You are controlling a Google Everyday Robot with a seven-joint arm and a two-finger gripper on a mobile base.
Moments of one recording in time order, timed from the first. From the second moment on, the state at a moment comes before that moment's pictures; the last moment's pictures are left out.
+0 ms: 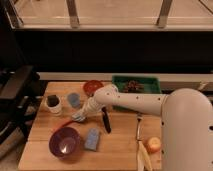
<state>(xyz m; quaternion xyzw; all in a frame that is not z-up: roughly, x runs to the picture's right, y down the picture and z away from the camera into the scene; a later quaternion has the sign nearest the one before) -0.117 0.145 0.871 -0.39 0.03 0.74 0.55</state>
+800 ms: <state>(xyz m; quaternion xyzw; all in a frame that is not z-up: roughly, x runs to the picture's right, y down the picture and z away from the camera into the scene) -0.162 0.081 0.799 -0.43 -0.07 0.71 0.54</state>
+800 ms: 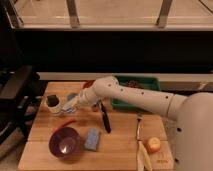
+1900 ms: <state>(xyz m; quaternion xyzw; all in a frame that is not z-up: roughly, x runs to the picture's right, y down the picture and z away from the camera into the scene) -0.159 0.030 0.862 -0.37 -0.10 0.73 0.57</state>
